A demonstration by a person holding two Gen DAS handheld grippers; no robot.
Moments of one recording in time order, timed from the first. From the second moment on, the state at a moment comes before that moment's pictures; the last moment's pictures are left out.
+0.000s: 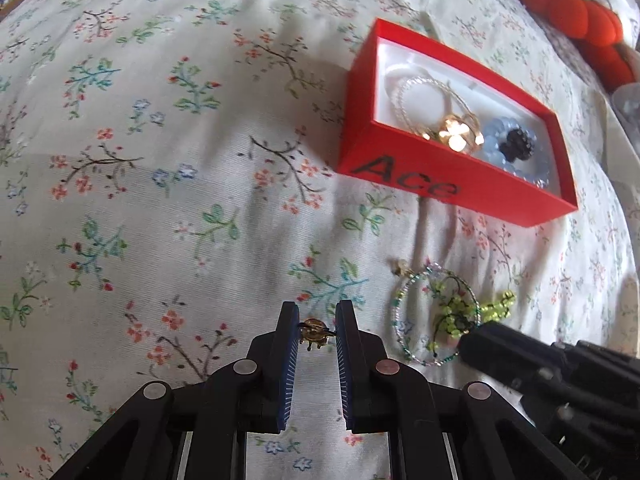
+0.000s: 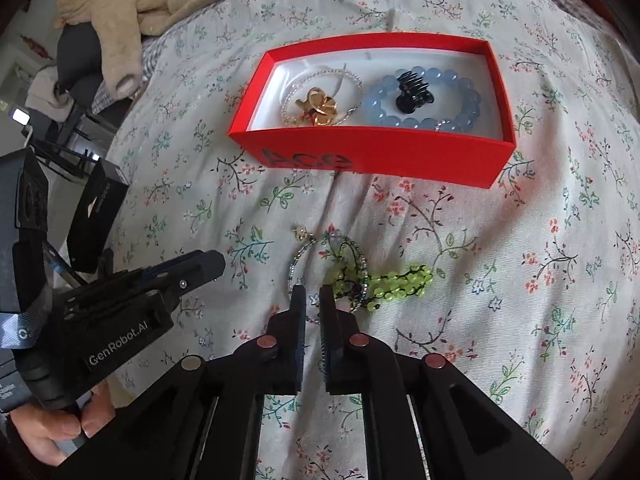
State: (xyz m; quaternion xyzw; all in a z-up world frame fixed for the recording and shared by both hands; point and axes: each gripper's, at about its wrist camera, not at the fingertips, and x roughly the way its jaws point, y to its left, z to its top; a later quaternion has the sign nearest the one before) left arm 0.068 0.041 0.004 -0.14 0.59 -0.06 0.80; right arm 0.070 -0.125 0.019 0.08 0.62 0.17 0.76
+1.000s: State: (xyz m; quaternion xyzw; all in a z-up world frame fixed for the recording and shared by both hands) left arm 0.058 0.070 0.014 -0.14 0.58 -0.04 0.80; right arm 0.053 -0.093 0.044 0.01 0.57 0.18 0.80
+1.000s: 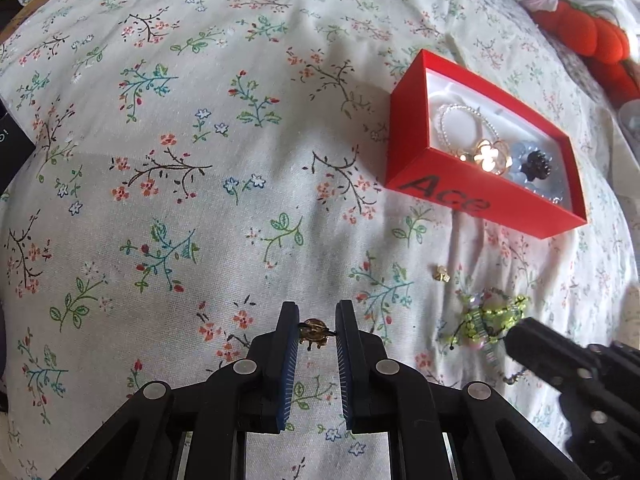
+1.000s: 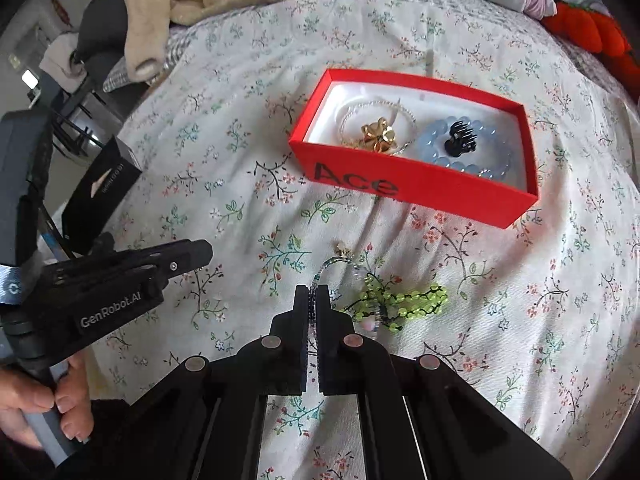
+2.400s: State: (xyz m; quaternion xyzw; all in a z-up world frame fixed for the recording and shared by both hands) left arm 0.154 0.010 0.022 -0.18 0.46 -0.14 0.86; right arm 0.131 -0.157 0.098 0.10 0.45 0.13 0.88
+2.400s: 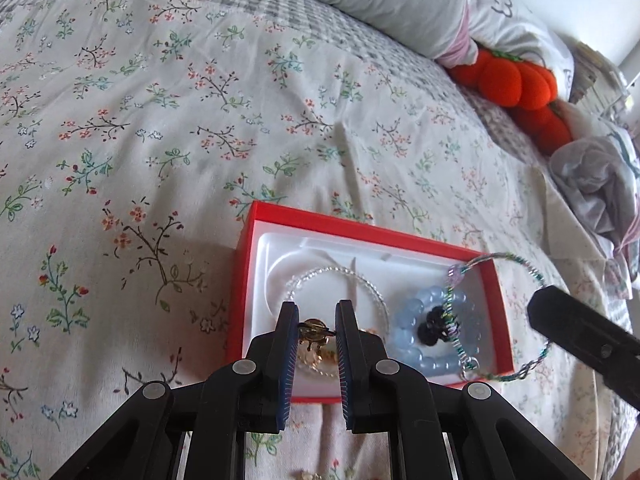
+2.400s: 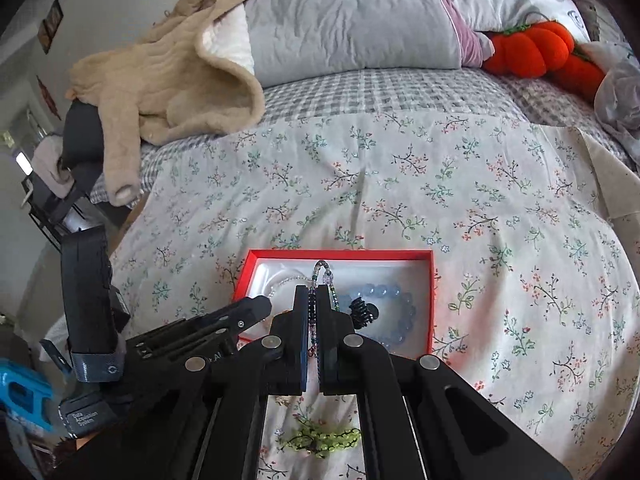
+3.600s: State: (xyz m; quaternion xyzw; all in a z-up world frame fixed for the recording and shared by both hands) left arm 0.099 0.007 0.005 -0.09 0.59 -0.06 0.80; right arm 0.092 -0.187 0.044 0.05 0.58 0.05 0.81
